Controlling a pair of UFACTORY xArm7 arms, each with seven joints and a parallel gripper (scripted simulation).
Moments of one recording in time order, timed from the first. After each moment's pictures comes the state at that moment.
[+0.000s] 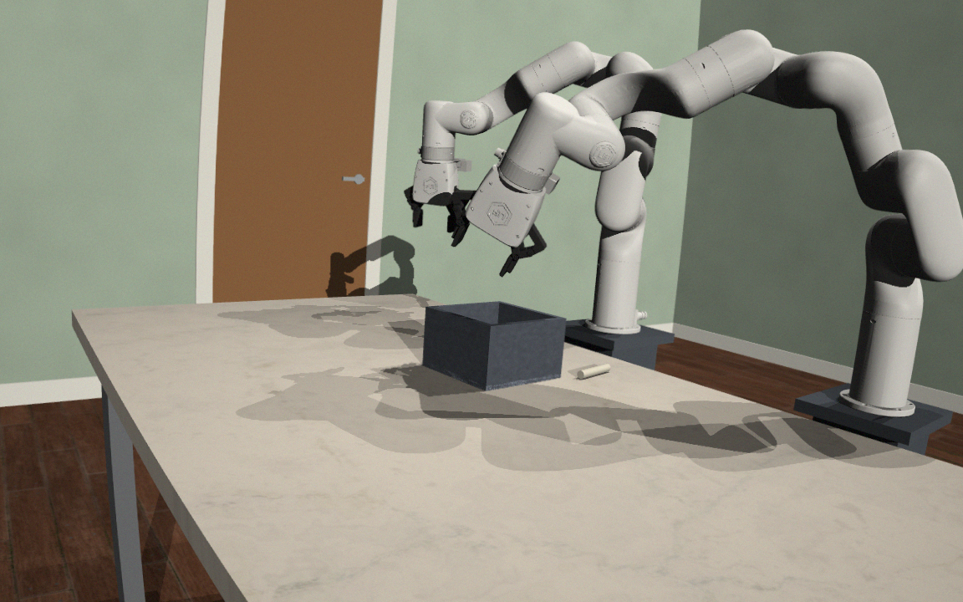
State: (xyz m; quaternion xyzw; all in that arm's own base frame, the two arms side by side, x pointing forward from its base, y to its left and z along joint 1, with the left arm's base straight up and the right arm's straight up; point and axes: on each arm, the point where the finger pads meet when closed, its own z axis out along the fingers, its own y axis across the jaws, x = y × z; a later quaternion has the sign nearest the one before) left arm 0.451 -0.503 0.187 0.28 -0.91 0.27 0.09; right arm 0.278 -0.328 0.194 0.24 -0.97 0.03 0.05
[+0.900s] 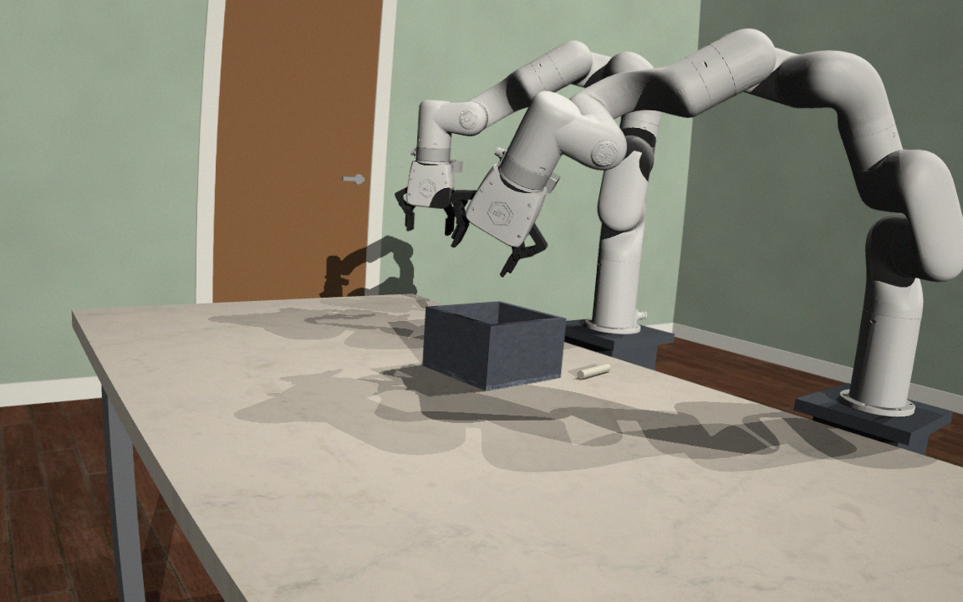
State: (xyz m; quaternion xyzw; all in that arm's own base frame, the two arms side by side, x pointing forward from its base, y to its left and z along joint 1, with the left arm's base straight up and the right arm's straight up) left arm 0.457 -0.496 0.188 0.30 -0.91 0.27 0.09; right arm 0.313 -0.294 0.189 0.34 -0.94 0.03 0.05
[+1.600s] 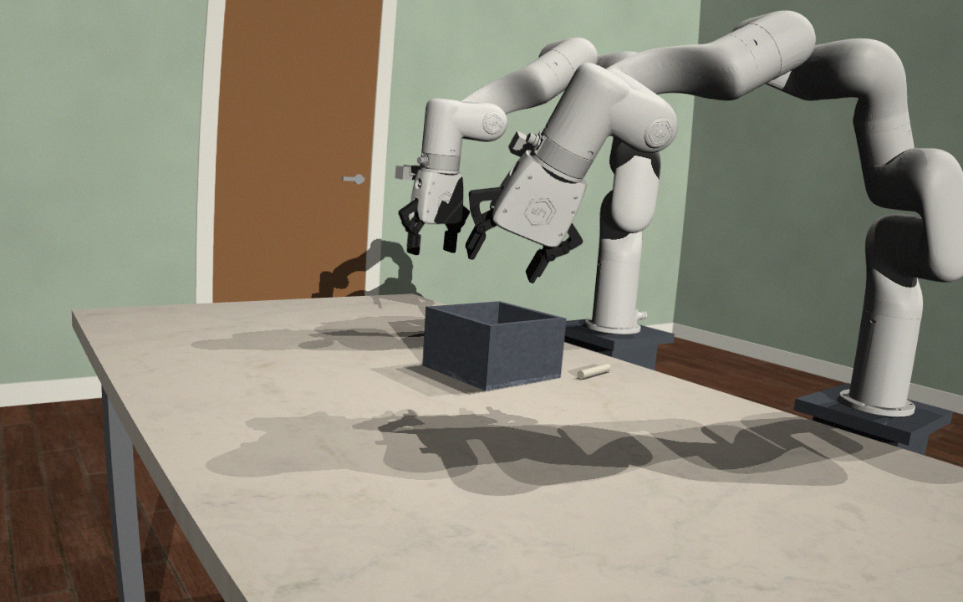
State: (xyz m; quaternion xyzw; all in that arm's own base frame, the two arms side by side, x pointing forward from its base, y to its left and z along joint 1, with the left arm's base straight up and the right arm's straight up) left arm 0.551 -0.332 0.199 0.51 -0.82 0.24 0.08; right arm 0.430 -0.091 0.168 0.75 -0.66 0.02 0.04
